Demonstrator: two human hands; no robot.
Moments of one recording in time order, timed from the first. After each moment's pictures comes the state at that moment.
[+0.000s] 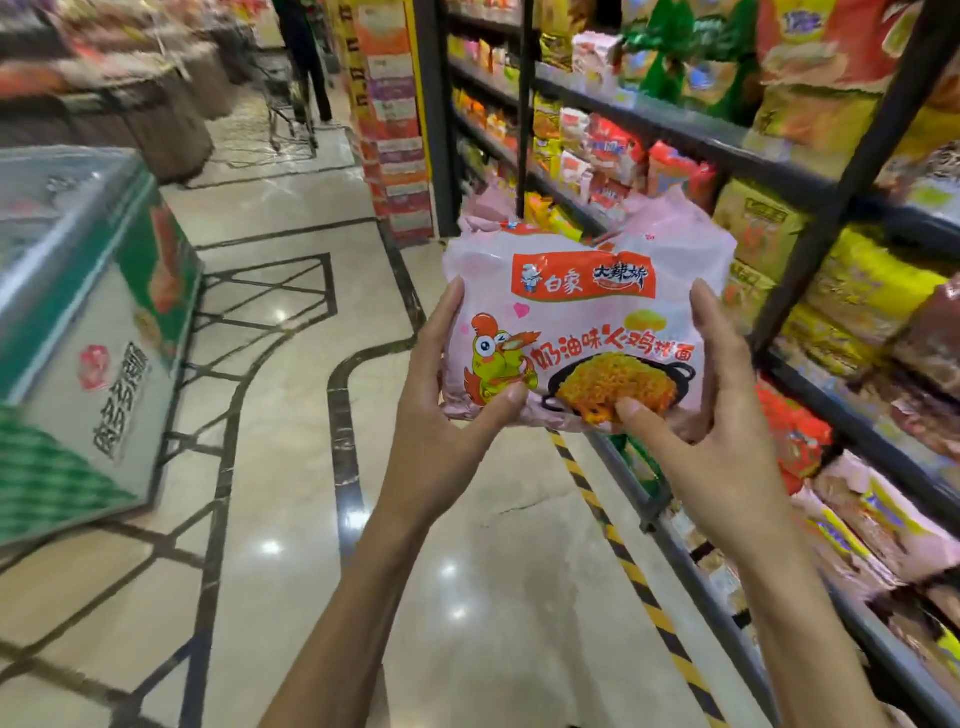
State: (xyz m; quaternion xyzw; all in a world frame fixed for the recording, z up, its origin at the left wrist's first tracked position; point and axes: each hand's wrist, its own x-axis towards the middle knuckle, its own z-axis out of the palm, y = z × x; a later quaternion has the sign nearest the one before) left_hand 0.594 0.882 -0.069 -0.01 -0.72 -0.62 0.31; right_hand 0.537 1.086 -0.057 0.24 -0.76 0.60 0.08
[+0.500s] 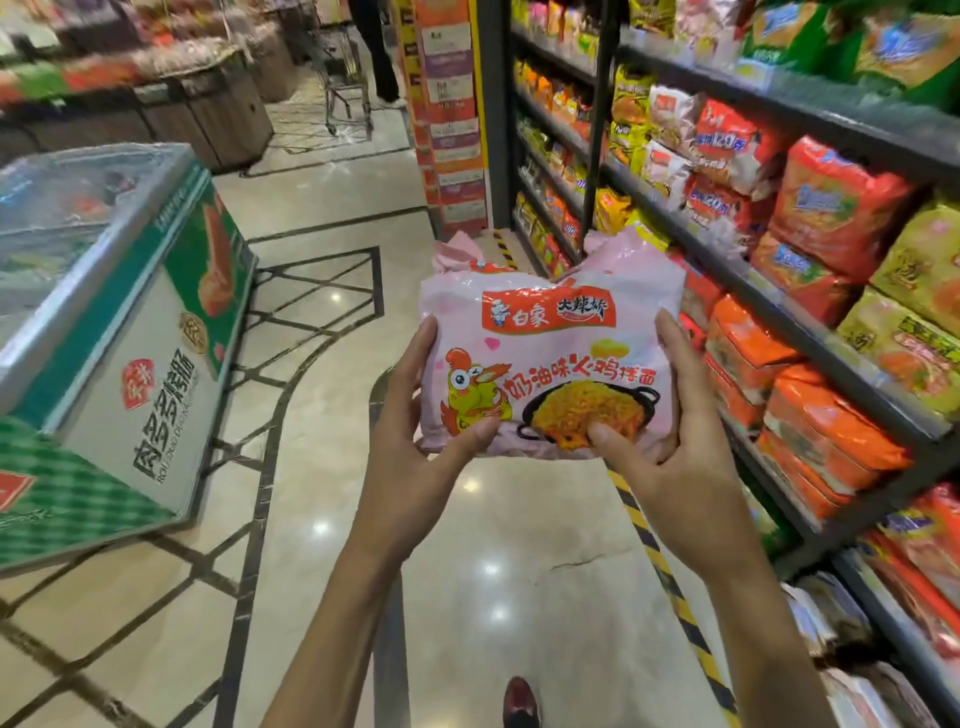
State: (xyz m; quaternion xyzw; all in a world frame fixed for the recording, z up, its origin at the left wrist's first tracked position) left_hand 0.424 0.733 -0.099 0.11 -0.73 -0.60 0.29; right_hand 0.330 0.929 -0.095 0.26 -0.72 0.64 -0.03
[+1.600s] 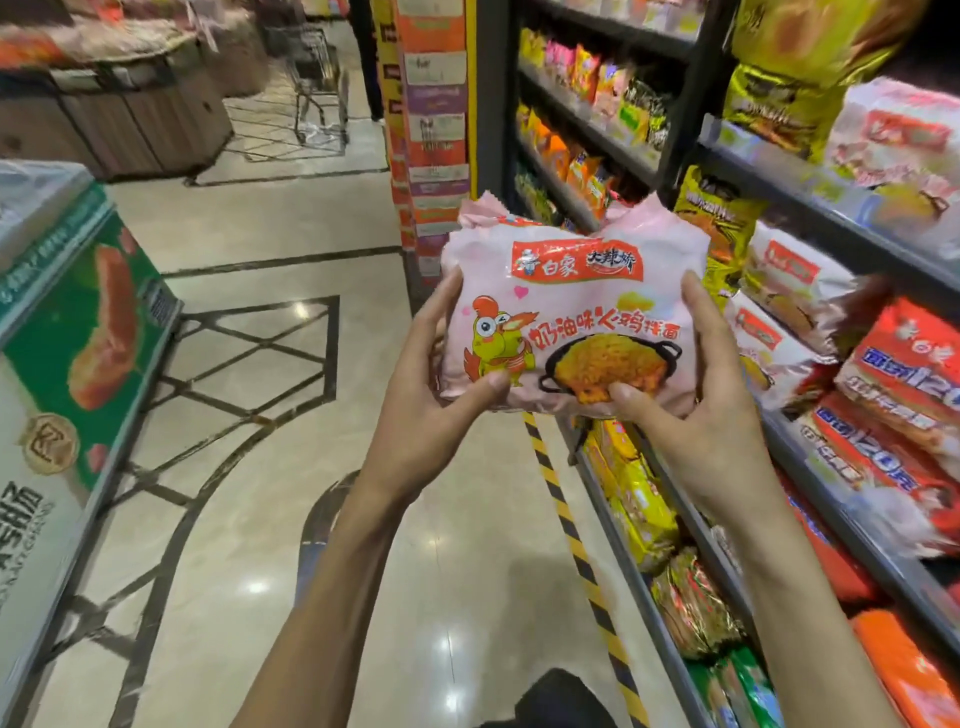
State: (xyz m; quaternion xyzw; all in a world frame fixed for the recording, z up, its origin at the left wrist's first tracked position) left_hand -0.148 0.394 -0.075 0.03 -0.72 -0.63 0.28; right_hand -0.233 0.593 -0.059 0.30 -0.73 0.62 0.00
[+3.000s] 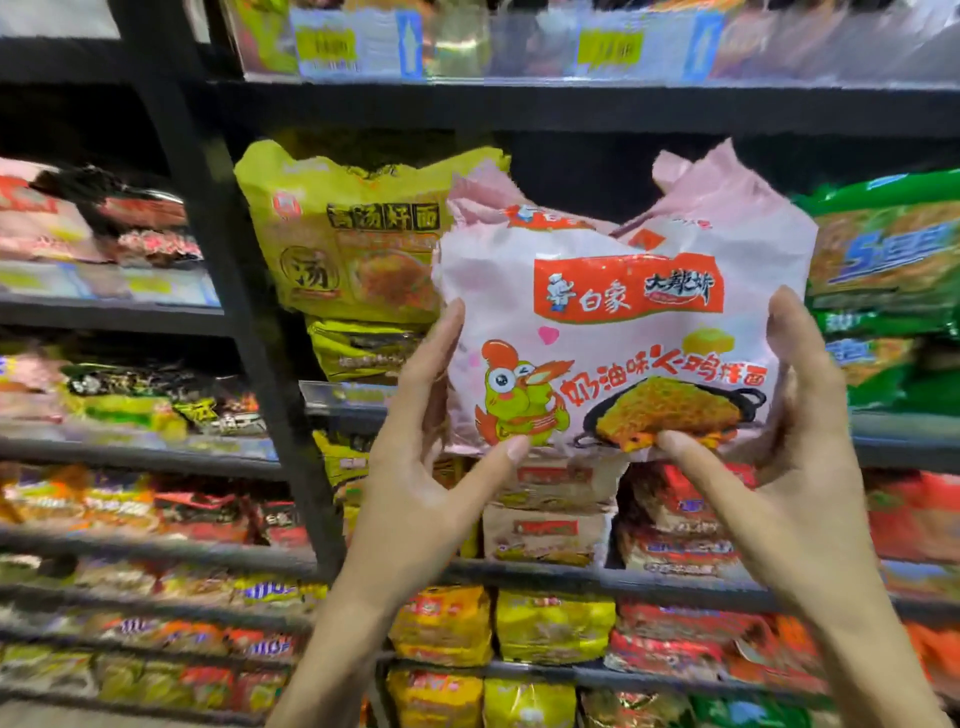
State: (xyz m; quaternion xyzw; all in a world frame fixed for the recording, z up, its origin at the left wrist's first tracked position) left_hand -0.695 0.379 0.013 -0.49 -0.54 -0.68 -0.01; right_hand -0.529 0.541 0.024 -0.08 -0.79 0.32 0.51
